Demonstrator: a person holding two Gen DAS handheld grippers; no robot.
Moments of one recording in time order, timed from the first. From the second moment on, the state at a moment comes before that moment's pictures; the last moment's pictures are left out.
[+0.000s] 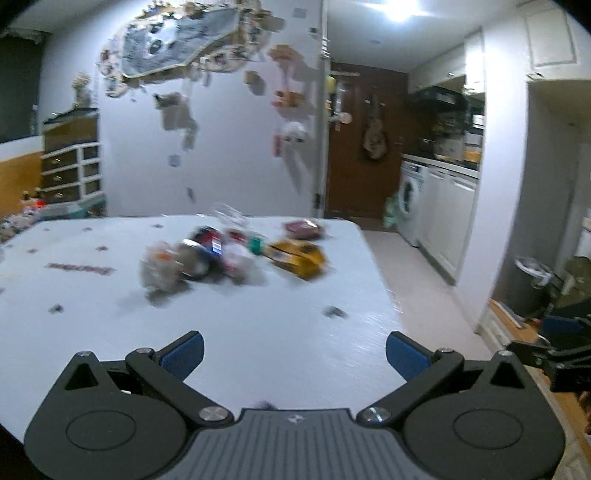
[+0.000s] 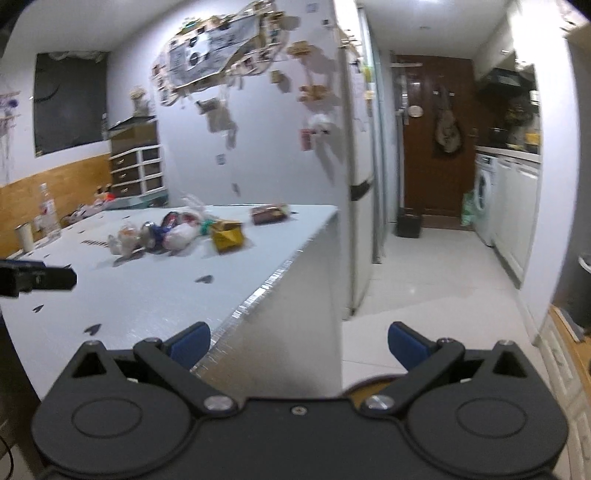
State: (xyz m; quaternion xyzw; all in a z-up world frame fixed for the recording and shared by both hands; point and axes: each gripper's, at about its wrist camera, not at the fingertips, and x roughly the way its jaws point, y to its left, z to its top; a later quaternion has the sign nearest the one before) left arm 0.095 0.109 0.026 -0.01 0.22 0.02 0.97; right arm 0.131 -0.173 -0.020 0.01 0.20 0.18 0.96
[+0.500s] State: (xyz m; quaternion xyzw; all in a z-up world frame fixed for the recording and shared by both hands) left arm 0.209 0.200 0.079 -0.01 0.19 0.06 0.98; right arm 0.219 -0.082 0.000 0.03 0.18 0.26 0.95
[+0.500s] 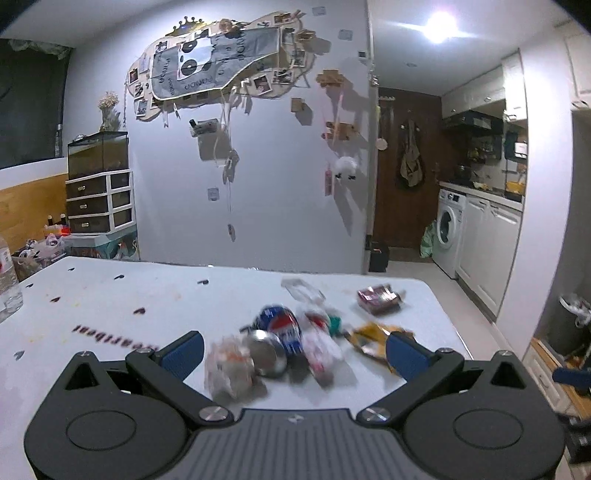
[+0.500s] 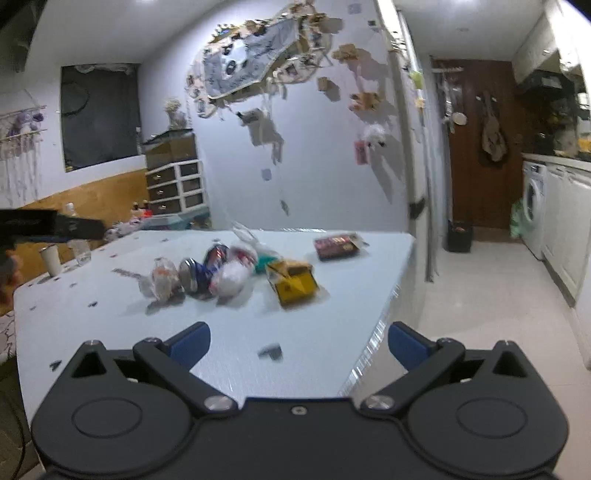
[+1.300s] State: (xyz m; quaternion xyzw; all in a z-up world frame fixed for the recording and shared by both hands) left arm 0.342 0.297 -0.008 -0.05 0.26 0.08 0.96; right arm 0.371 -0.003 0.022 -0.02 0.22 0.26 0.94
